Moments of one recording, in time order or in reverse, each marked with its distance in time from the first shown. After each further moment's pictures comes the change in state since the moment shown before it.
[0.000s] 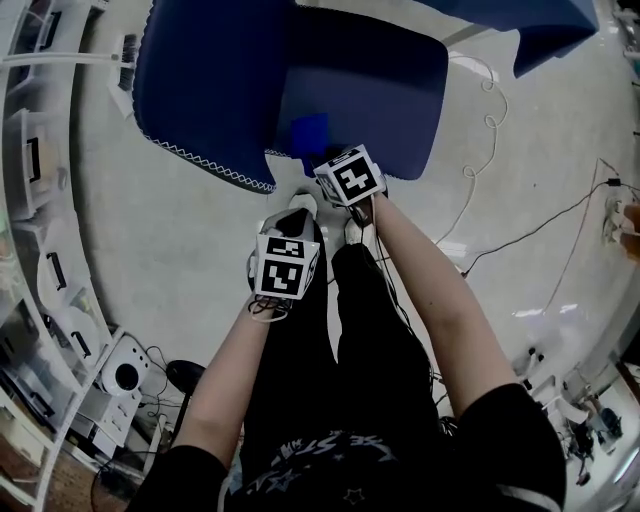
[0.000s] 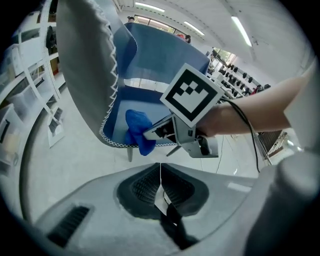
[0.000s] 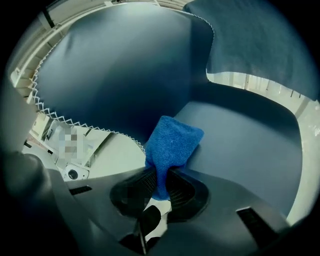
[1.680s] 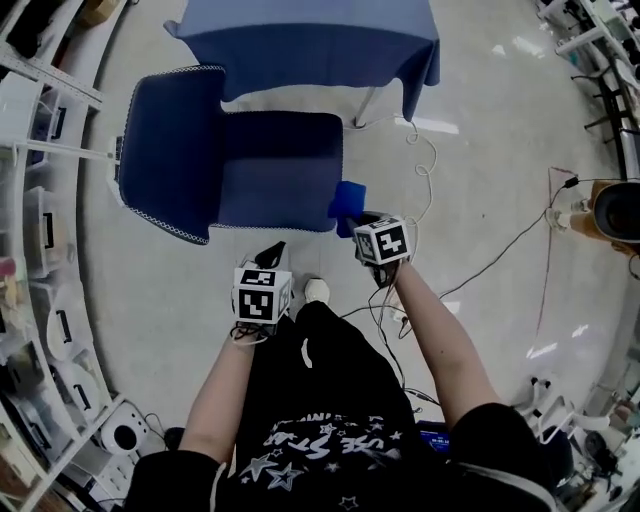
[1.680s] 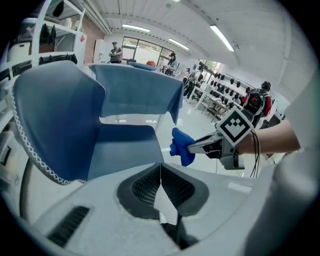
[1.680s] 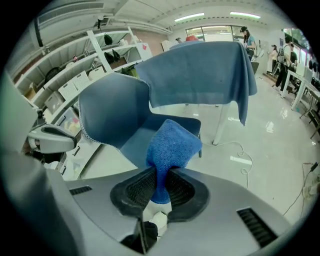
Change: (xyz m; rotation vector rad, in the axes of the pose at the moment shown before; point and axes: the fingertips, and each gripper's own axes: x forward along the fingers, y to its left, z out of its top) left arm -0.045 -0.155 0.117 0.099 -0.176 0.006; right arm -0.263 -0.145 -0.090 0.217 -0.169 -0.196
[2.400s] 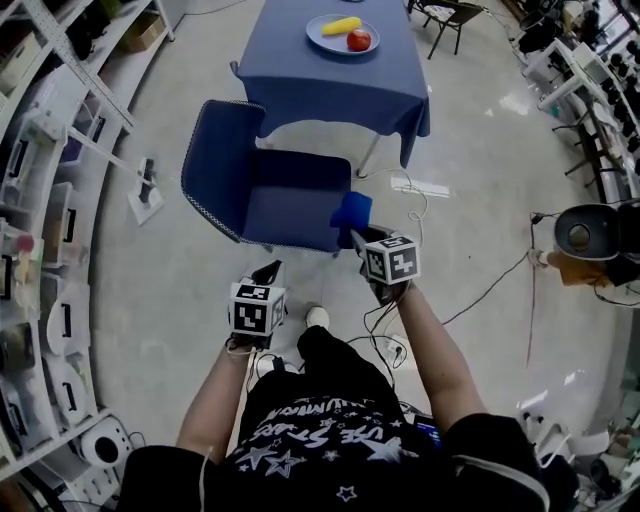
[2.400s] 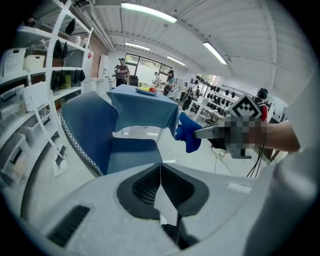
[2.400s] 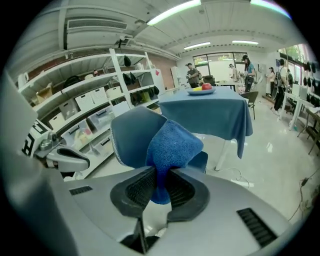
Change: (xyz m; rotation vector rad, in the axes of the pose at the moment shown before) left arm -0.133 0.002 0.007 0.009 -0.174 0.016; right arm -0.134 0.101 0.078 -0.104 -0.249 -0.016
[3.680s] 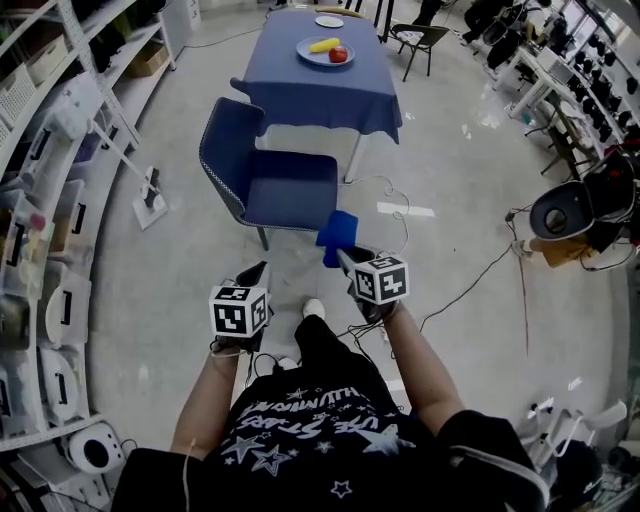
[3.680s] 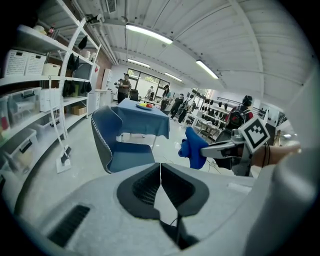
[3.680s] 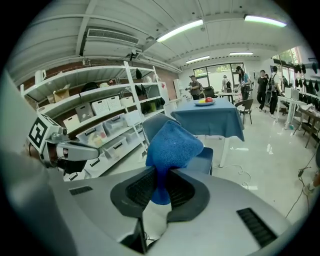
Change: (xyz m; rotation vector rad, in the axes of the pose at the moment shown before) left arm -0.166 -0.045 -0.071 -0.014 -0.166 -0.022; right arm -0.139 0.146 -0.088 -0.001 -0.131 0.009
